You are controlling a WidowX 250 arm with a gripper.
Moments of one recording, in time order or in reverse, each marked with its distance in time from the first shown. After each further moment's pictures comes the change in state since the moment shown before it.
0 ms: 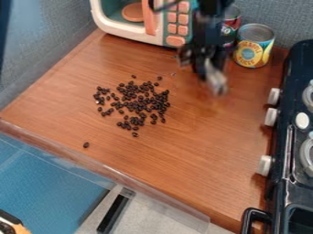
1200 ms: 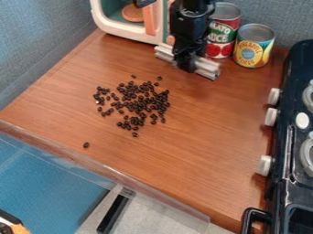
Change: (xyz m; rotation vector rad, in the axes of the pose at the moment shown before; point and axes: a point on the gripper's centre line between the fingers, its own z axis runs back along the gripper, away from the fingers) arm 0.032 0.029 -0.020 0.011 -0.127 0.572
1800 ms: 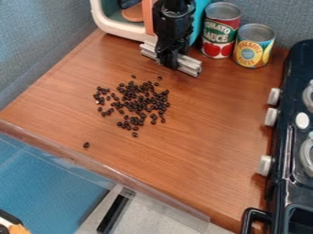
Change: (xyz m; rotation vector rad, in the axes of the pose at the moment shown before) arm 0.028 0.002 -0.010 -0.005 -0.027 0.004
